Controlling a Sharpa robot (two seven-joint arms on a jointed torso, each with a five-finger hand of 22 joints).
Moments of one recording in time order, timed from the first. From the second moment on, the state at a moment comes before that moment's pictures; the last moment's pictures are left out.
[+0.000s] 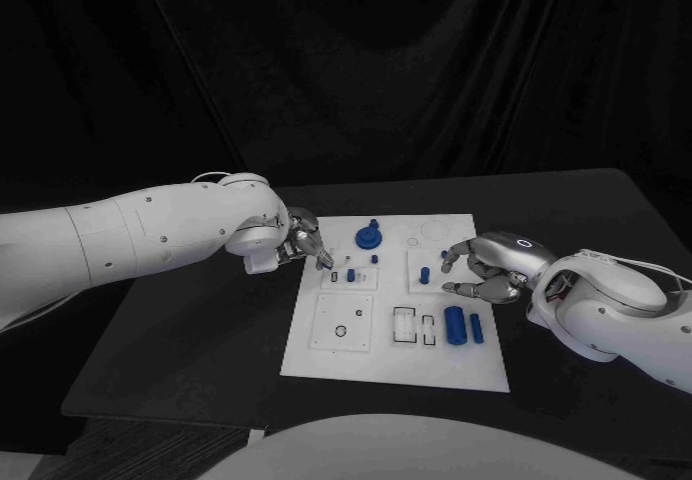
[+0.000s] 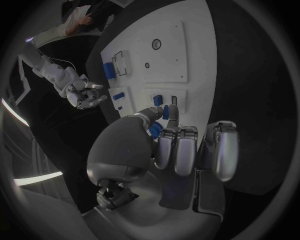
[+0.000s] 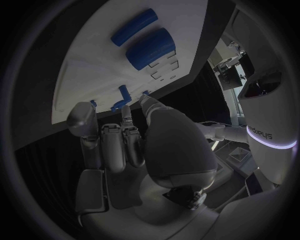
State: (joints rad) left arm 1.31 -0.72 -0.21 1.35 -0.80 0.19 -0.50; left_hand 1.19 0.02 0.40 0.08 0.43 0.90 0.10 0.29 1.19 1.46 0.01 1.56 1.31 1.46 -0.04 1.56 1.31 0.01 1.46 0.06 1.45 1.29; right arm 1.17 -0.95 -0.21 1.67 -1.53 -0.33 -0.06; right_hand 1.36 -0.09 0.25 0.25 0.19 0.70 0.15 0.52 0.26 1.46 0.08 1.52 1.31 1.47 0.01 1.48 1.29 0.12 1.33 0.11 1.02 1.30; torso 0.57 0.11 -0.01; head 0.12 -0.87
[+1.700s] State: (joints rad) left arm 1.24 -0.66 -0.21 1.28 -0.86 0.14 -0.48; left_hand 1.19 0.02 0.40 0.08 0.43 0.90 0.10 0.29 1.19 1.46 0.01 1.56 1.31 1.46 -0.04 1.56 1.31 0.01 1.46 0.06 1.44 1.29; right arm 1.16 -0.94 -0.21 1.67 -1.53 -0.33 -0.06; right_hand 1.36 -0.09 0.25 0.25 0.19 0.70 0.15 0.52 0.26 1.46 0.08 1.52 1.31 1.47 0.01 1.48 1.29 0.12 1.33 0.11 1.01 1.30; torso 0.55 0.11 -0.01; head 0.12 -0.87
